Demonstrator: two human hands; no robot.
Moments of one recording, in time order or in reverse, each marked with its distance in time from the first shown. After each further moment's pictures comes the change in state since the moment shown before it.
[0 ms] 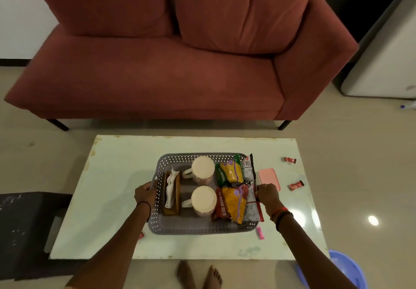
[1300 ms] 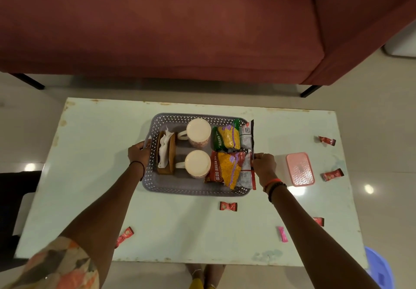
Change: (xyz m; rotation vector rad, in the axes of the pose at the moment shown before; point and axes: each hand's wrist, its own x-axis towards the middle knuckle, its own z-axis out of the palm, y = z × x) left_hand 0.184 -0.041 0.071 0.022 -0.004 0.029; right_hand 0.147 -0.006 0.116 -0.123 0.174 -0.074
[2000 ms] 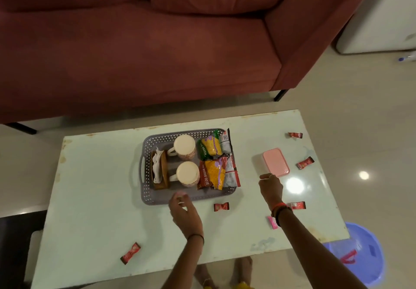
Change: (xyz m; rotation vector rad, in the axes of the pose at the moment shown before) left_hand -0.231 -0.020 0.060 -0.150 0.184 0.141; right_hand -0.062 0.064 -0.064 0.137 0.119 0.121
